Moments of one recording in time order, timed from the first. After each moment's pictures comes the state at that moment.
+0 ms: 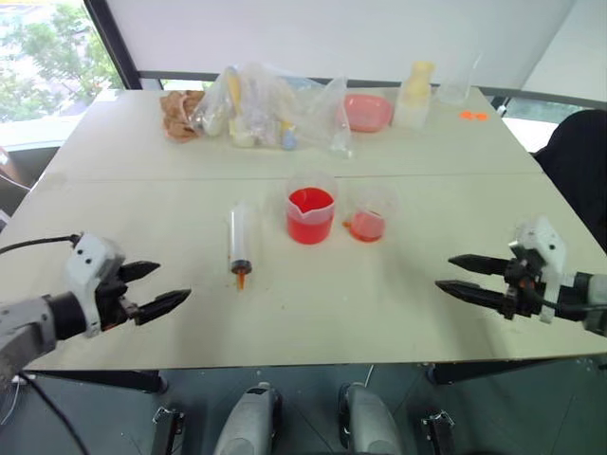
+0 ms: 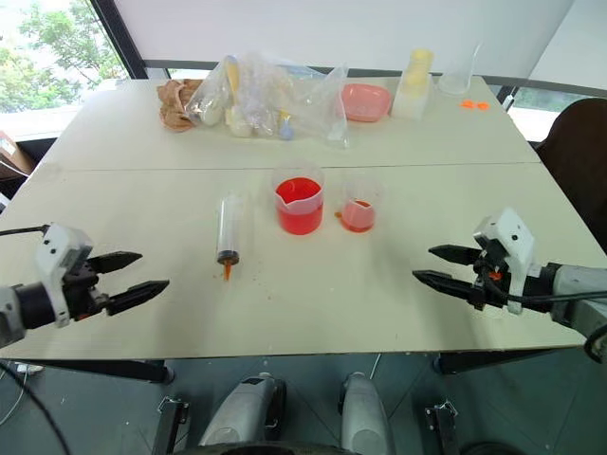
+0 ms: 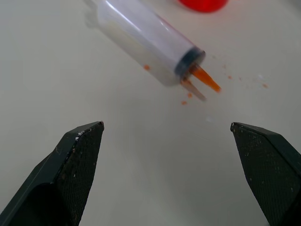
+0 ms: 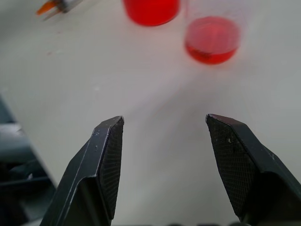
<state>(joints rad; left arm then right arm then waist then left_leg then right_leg) 0.22 0.94 0.53 -0.48 -0.72 0.83 -0.86 0.10 -1.01 -0.44 -0.46 0.70 0.78 1.00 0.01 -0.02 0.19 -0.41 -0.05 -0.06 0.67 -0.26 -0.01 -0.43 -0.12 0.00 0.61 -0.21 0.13</state>
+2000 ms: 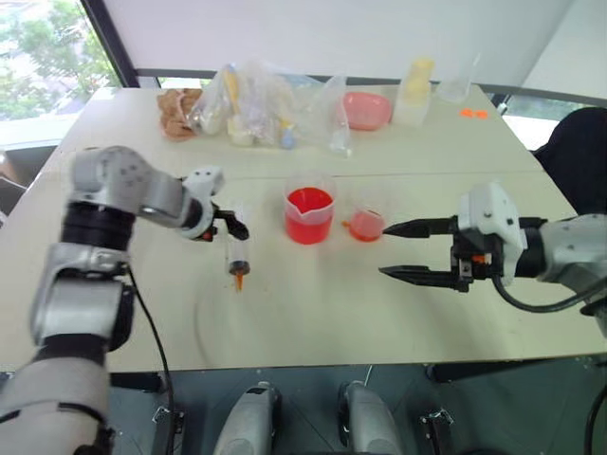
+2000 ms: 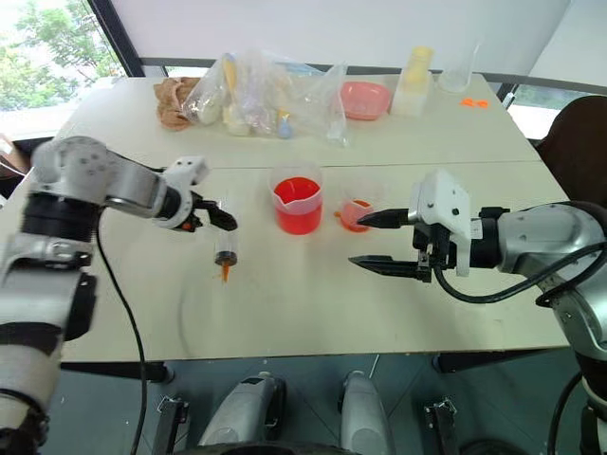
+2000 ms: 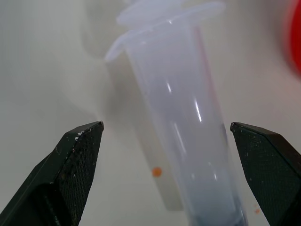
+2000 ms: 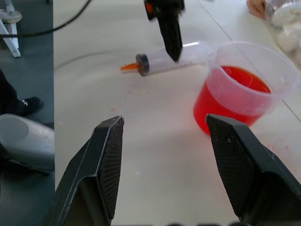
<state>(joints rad) -1.11 0.54 -0.09 0.54 -0.88 1.61 0.14 -0.33 -1.01 -0.16 -0.58 0.71 0.67 1.03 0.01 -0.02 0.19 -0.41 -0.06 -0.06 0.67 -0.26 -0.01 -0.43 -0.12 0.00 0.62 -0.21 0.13</state>
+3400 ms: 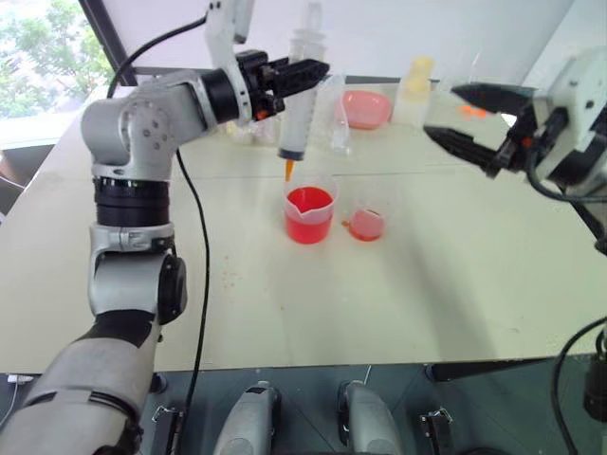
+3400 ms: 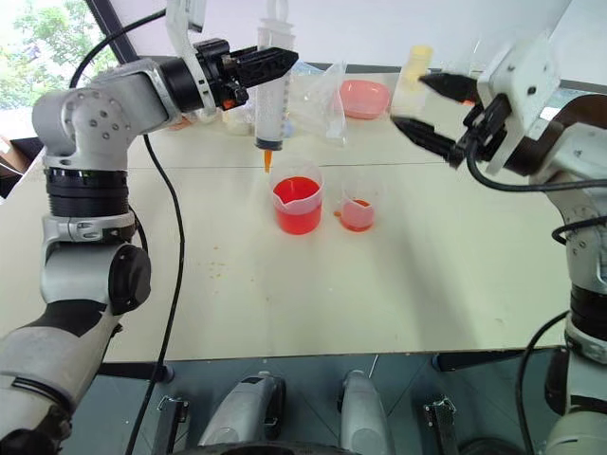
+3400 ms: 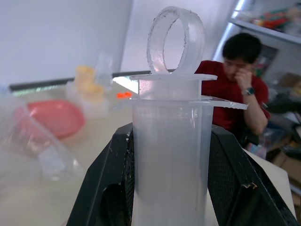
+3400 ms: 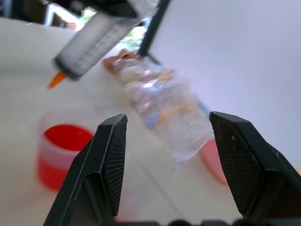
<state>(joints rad) -1.25 0.38 0.10 0.27 -0.59 0.87 -0.72 -0.68 -0.89 -0.22 -0.24 0.48 0.44 0.77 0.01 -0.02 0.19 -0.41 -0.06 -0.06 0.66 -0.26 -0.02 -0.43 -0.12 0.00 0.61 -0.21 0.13</state>
